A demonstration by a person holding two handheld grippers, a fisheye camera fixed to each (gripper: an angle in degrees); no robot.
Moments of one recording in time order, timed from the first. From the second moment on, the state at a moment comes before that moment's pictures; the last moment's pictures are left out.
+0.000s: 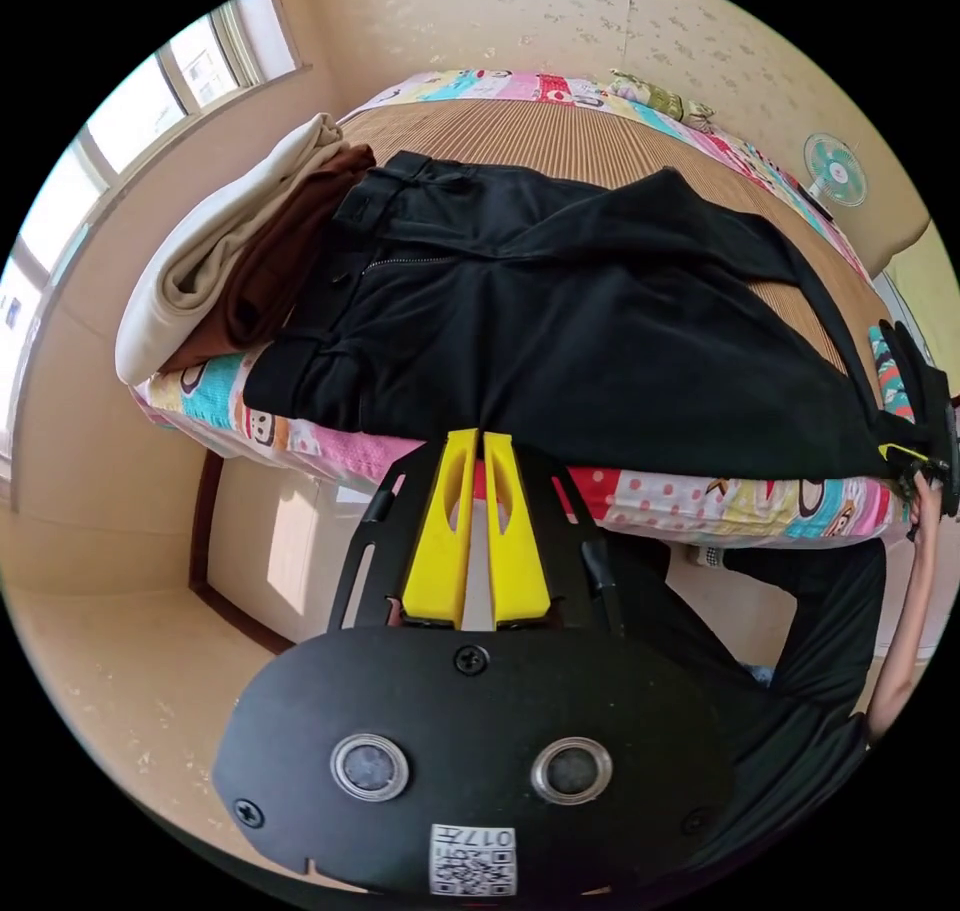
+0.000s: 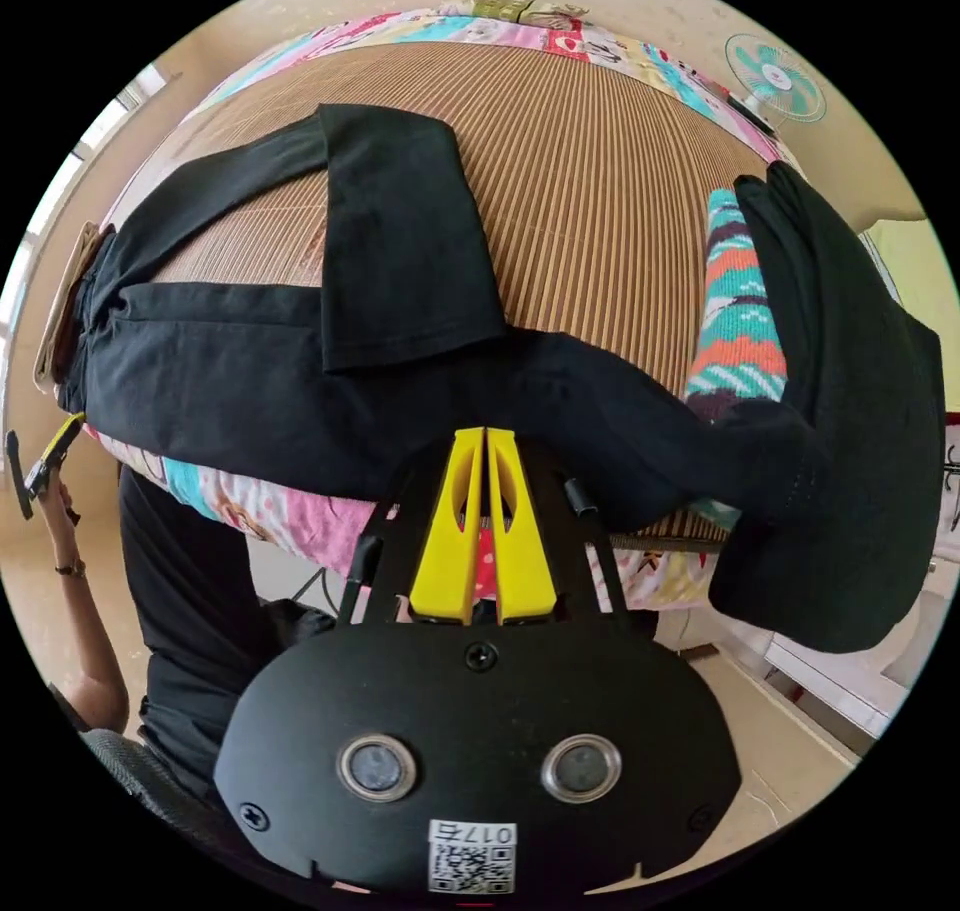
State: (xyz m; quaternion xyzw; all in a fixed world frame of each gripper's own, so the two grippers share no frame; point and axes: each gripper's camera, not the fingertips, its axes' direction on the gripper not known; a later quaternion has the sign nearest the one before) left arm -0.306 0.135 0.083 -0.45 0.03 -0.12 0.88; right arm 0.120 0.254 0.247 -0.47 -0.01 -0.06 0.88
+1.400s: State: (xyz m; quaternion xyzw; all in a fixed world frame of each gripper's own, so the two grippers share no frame) left arm -0.471 0.101 0.053 -0.19 0.12 -0.51 0.83; right arm 0.387 0.312 0.115 -0.35 -0.36 0.32 0.80
